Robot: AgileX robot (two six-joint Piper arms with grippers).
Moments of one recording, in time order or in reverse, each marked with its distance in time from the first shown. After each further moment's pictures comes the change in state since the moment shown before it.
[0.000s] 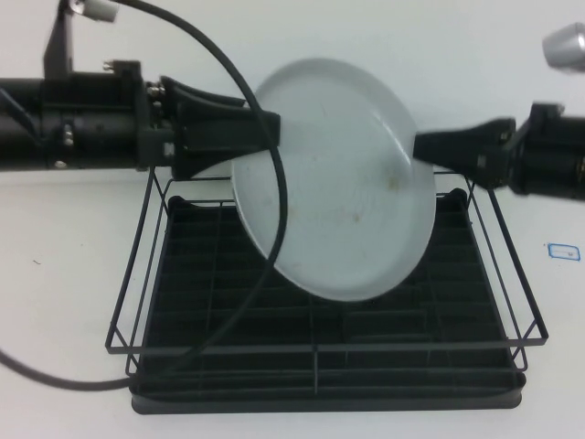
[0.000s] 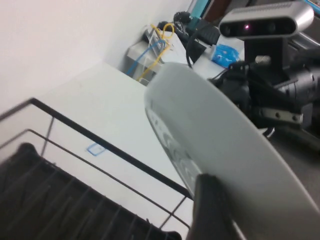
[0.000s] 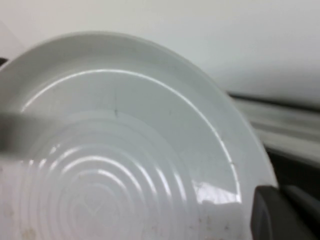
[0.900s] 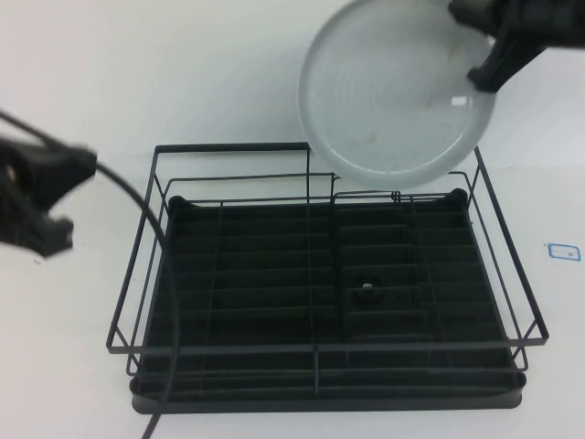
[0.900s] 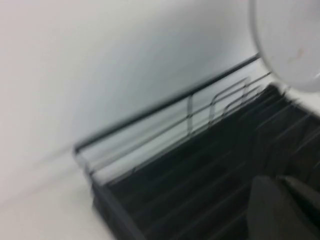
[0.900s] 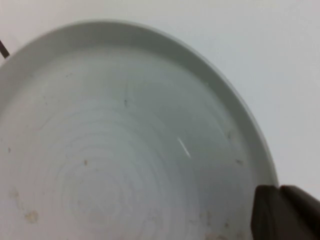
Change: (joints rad) right arm 0.068 0.145 -0.522 -0.908 -0.379 0.000; left arm 0.180 -0.426 0.308 0.343 -0.496 0.031
